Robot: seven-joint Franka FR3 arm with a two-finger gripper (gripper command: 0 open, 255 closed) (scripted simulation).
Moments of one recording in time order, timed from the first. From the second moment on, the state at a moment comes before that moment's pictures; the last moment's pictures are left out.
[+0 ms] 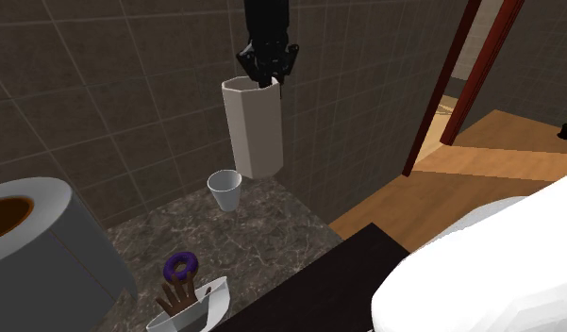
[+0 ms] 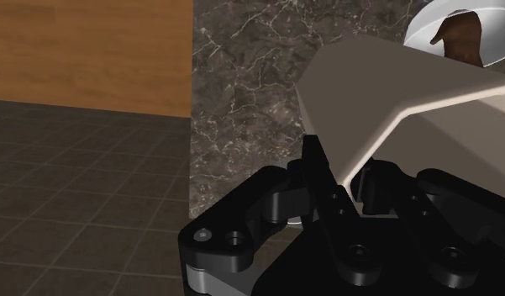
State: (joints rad) arm -0.07 -0.38 0.02 -2.16 0.00 1.71 -0.19
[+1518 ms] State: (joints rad) arm 0.06 0.06 0.20 -1.59 0.01 1.58 0.11
